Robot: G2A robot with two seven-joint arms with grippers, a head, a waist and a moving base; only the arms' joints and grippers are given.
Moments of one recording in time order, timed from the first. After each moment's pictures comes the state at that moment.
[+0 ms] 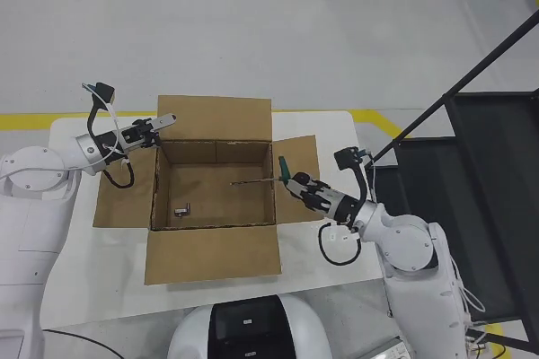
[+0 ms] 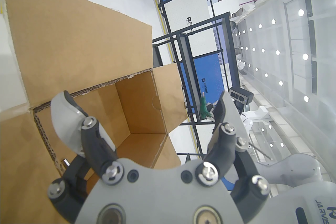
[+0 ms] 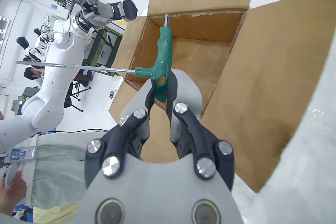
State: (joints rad) left arm 0.82 -1.04 -1.26 -1.24 -0.13 -0.26 -0.98; right arm -1.58 -1.37 1.62 -2.07 -0.45 -0.17 0.91
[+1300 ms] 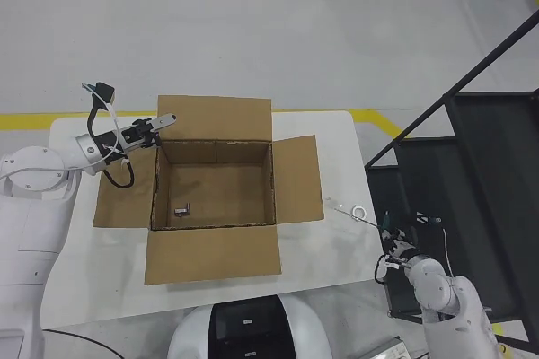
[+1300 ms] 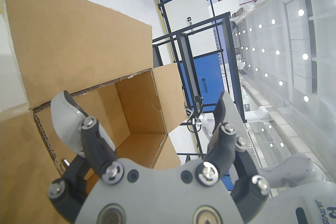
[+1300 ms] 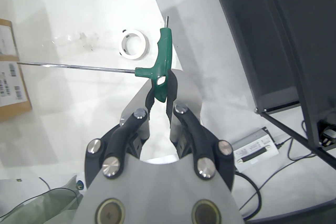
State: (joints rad) left arm 0.82 -1.04 -1.26 -1.24 -0.13 -0.26 -0.98; right arm -1.86 -1.32 1.83 -1.72 -0.93 -0.01 0.53
